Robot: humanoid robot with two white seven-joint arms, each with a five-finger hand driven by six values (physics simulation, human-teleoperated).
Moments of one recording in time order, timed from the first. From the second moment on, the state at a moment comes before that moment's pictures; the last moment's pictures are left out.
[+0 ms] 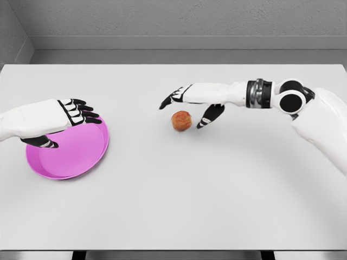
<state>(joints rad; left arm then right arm) -0.38 1.07 -0.45 -1.72 -0.36 -0.61 -0.40 -0.89 -0.48 0.86 -1.16 0.09 -0.61 0.61</state>
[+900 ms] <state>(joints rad) -0.96 0.63 -0.90 -1.28 -0.36 -0.61 -0.40 -0.76 -0.71 0.49 -1.12 0.08 -0.61 0.61</state>
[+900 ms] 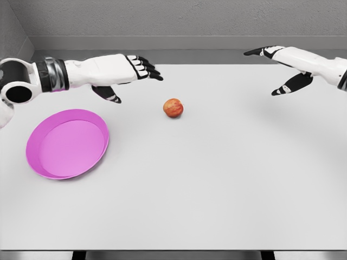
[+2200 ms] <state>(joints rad) -1.00 0.29 -0.94 -0.92 -0.54 -0.61 -0.40 -0.76 -0.71 0.52 -1.13 0.08 -0.61 0.61</state>
